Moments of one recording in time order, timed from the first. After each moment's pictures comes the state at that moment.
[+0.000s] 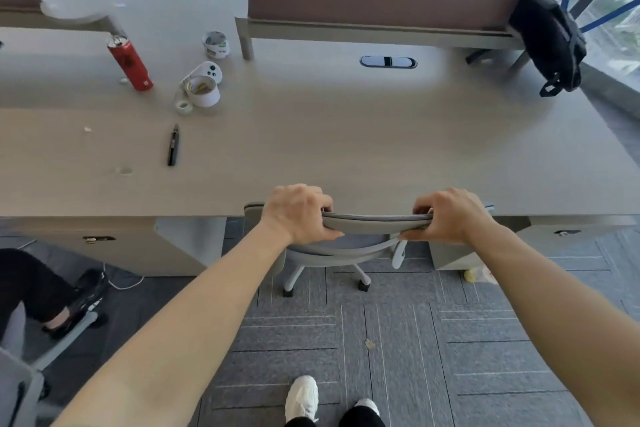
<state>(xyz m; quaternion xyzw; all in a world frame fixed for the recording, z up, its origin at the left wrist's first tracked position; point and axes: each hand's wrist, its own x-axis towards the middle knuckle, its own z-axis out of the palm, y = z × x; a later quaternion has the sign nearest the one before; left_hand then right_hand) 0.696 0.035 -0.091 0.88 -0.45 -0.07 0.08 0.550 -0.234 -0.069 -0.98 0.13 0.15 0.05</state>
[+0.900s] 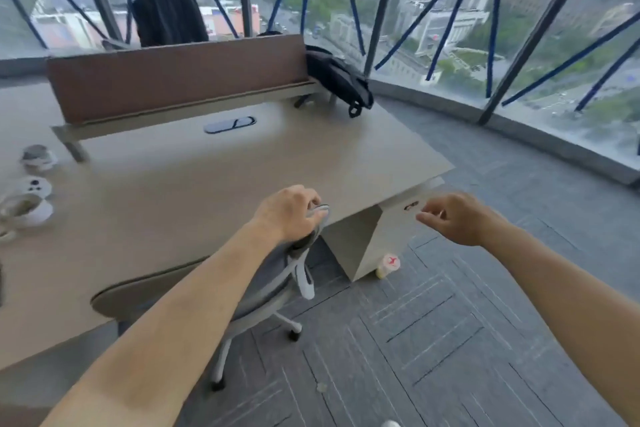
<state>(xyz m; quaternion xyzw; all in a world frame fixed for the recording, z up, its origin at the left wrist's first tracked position) 0.574 -0.164 0.009 0.77 -0.61 -0.15 0.15 0.286 -0.328 0.049 -0.90 0.41 0.05 0.14</state>
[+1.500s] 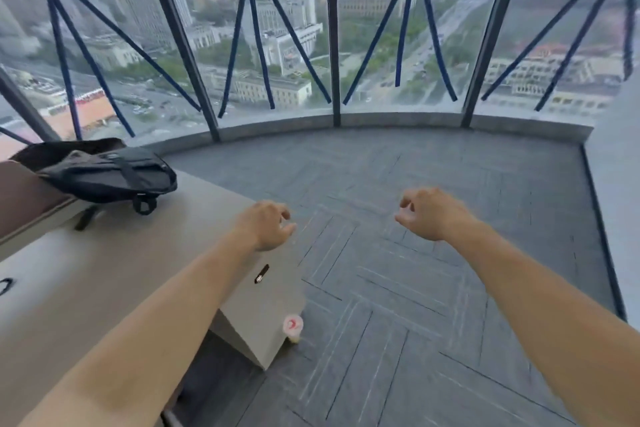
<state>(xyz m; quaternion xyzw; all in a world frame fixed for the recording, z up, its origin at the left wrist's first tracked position) 0.270 -0.579 0.038 0.67 -0.73 -0.11 0.00 -0.053 -0.582 0.060 -0.75 0.65 -0.02 0.13</state>
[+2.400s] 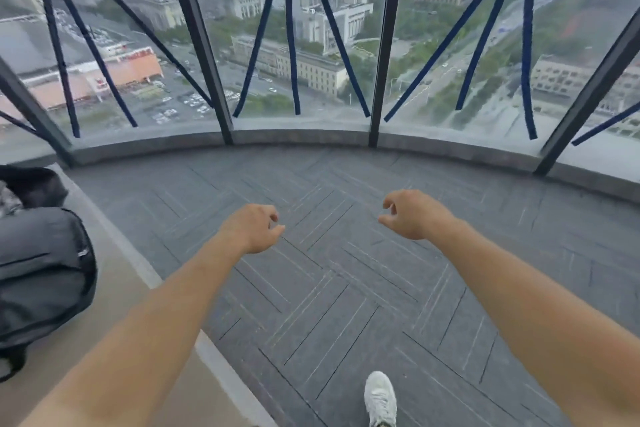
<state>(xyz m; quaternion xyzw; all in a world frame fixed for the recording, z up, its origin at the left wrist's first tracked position) 0.358 -1.144 -0.010 0.74 -0.65 -0.16 0.01 0.048 -1.221 0.018 -0.81 0.57 0.04 0.17</state>
